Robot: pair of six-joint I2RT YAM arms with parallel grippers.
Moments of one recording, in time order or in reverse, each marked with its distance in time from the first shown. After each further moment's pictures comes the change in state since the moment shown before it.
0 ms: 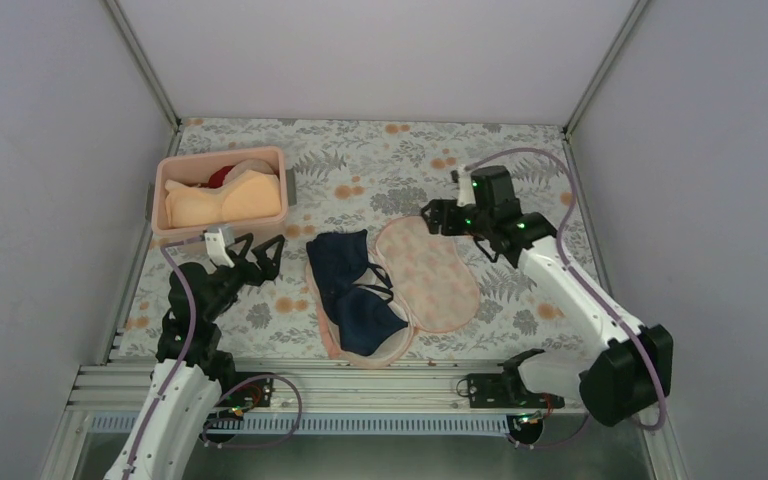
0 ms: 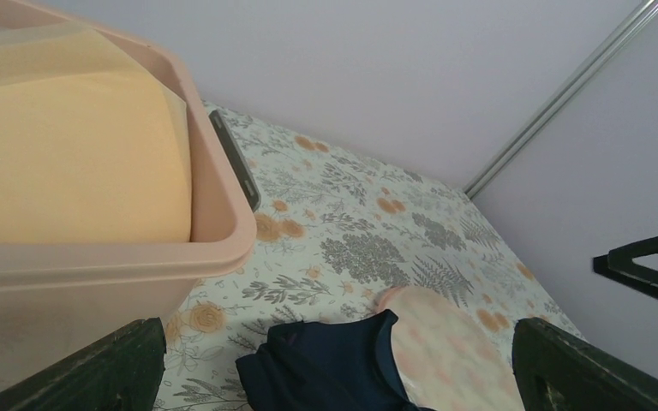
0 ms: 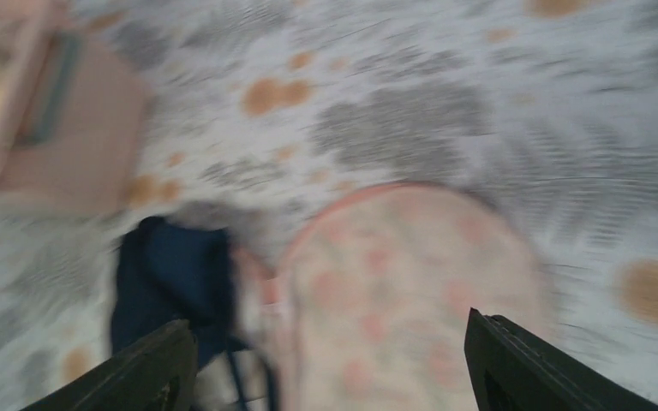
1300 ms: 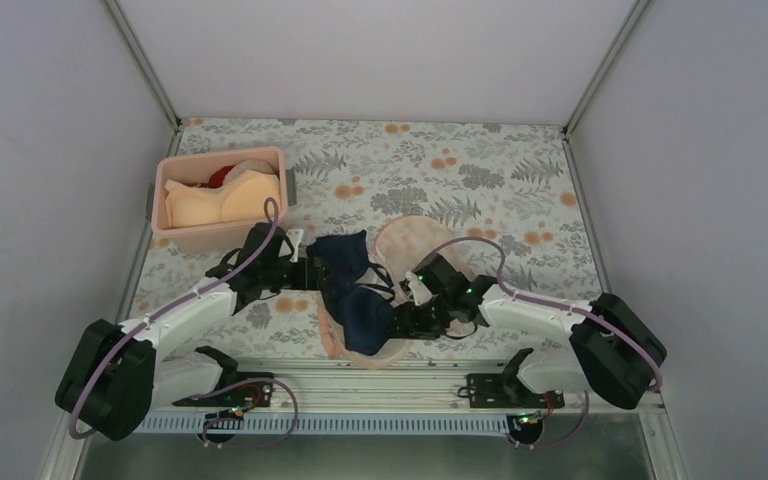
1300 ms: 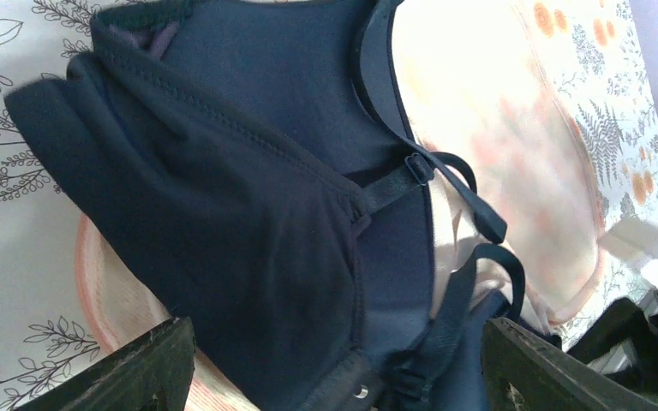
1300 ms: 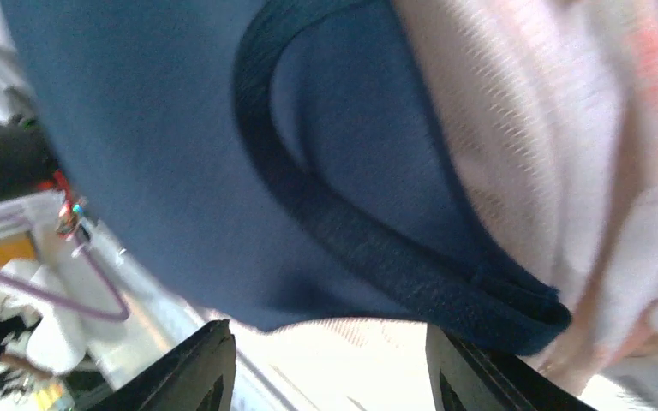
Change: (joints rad) left arm -0.353 0.751 0.267 -0.198 0.037 0.024; right arm 0.423 0.089 -0.489 0.227 -0.528 0.391
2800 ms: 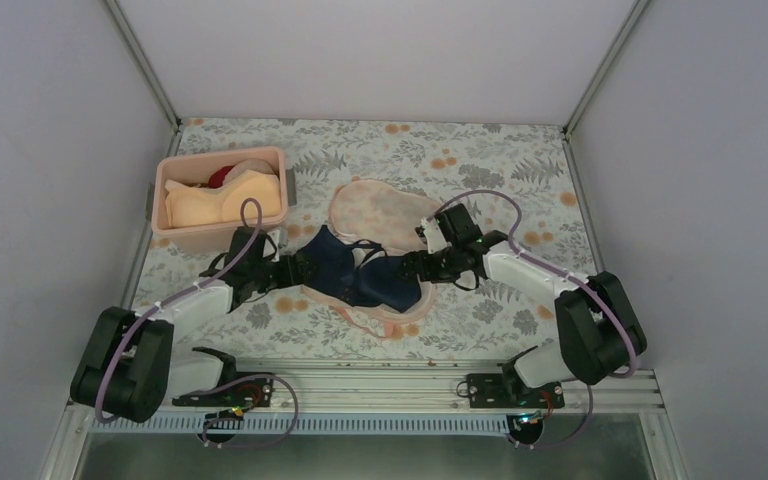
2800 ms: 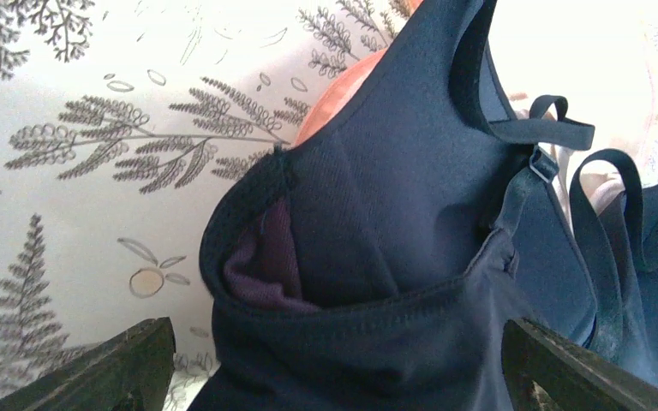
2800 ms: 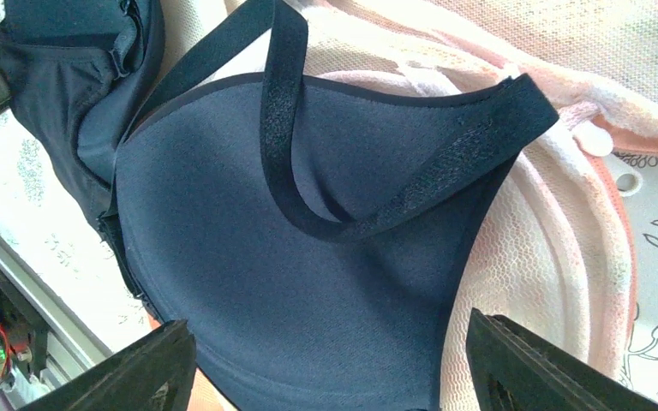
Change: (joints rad) left arm 0.180 0.073 -0.089 0.095 -0.024 -0.031; right arm -0.318 0.158 0.263 -0.114 0.142 -0.368
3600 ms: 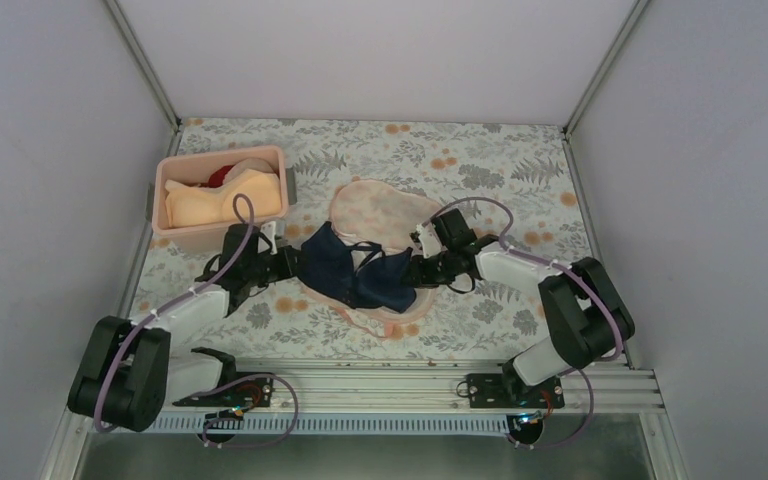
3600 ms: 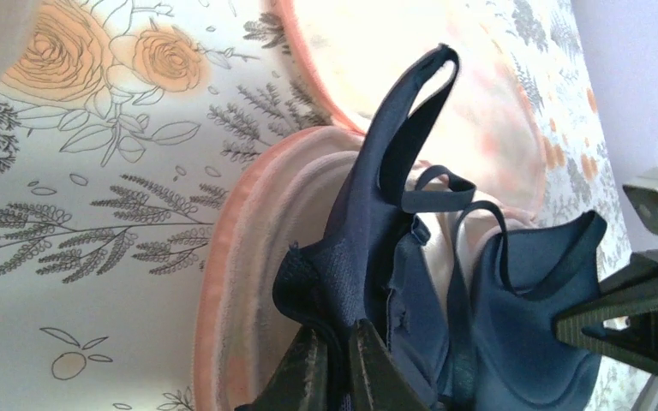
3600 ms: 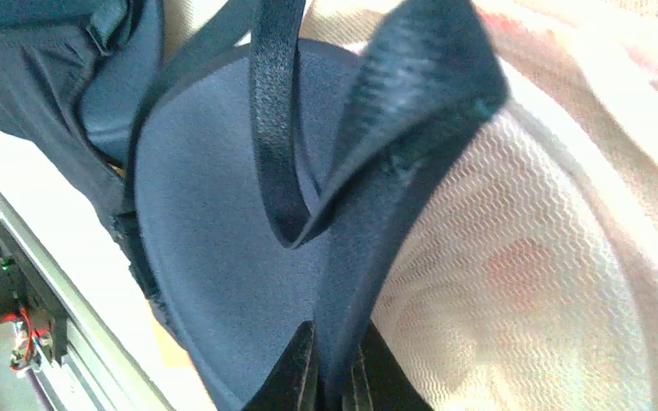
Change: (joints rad) left arm 0.026 -0.006 -0.029 0.196 0.080 -0.054; right arm -0.005 0.090 -0.046 0.116 -0.097 0.011
